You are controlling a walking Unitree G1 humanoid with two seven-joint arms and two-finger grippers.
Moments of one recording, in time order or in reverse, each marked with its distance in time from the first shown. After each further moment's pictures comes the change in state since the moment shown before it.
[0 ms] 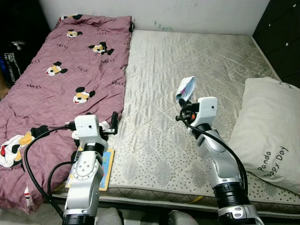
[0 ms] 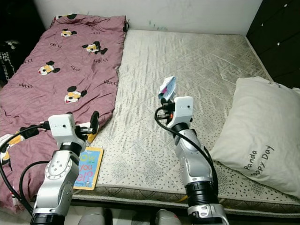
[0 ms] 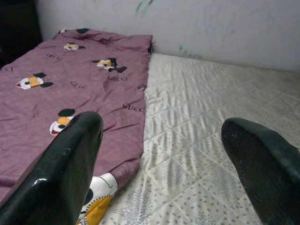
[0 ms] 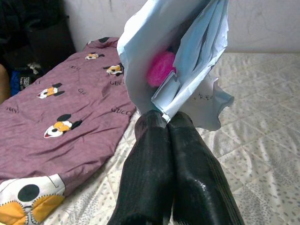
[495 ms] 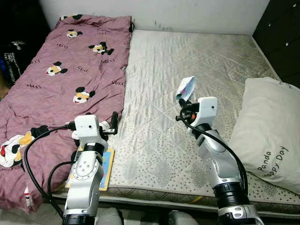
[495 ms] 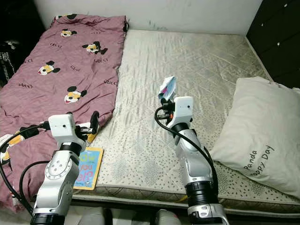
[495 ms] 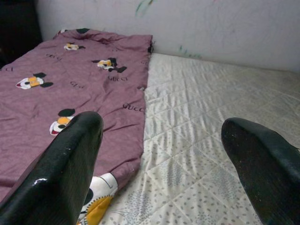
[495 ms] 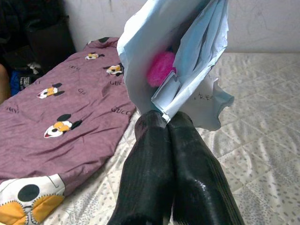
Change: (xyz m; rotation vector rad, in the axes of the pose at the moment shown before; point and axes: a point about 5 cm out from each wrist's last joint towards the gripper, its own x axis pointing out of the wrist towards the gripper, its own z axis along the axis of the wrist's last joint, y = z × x) left arm 0.000 0.000 0.000 0.000 0.000 0.000; right arm 0.000 0.000 0.000 0.000 0.000 0.000
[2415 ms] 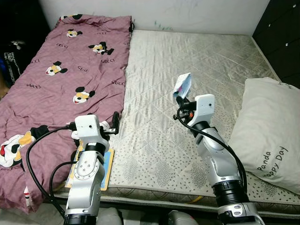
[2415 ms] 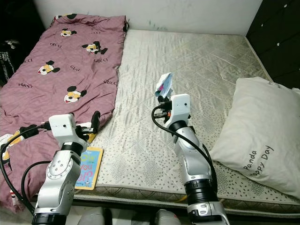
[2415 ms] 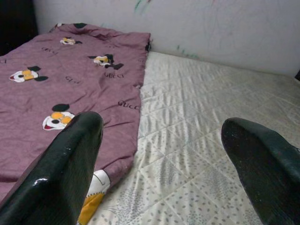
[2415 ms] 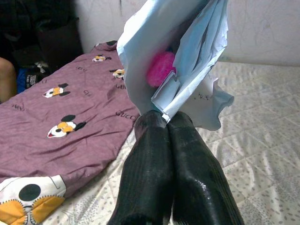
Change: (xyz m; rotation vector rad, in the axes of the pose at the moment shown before) left arm 0.000 -0.003 -0.001 -0.045 0.008 -0.005; right arm 0.003 0.005 0.006 -0.043 -0.021 0.041
